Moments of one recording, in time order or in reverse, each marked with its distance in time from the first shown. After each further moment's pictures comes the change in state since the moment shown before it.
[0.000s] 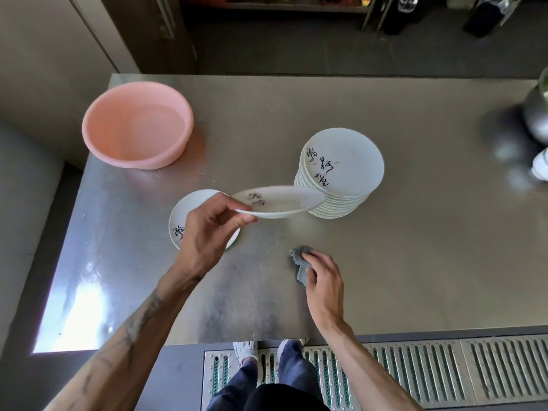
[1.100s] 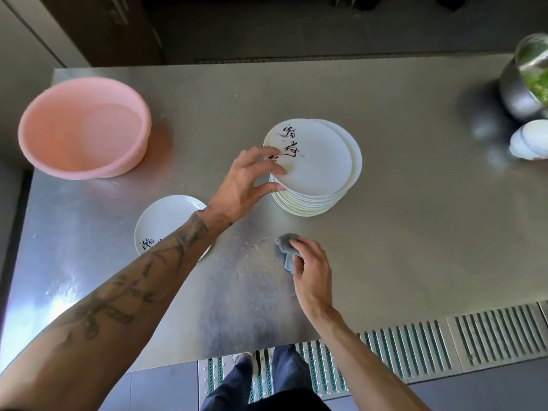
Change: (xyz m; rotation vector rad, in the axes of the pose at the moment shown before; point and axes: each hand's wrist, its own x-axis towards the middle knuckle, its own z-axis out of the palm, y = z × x) left_hand 0.127 -0.039 0.086 0.484 -0.334 0.407; right_hand 0.036 0.009 -0.003 0.024 -0.009 0.061
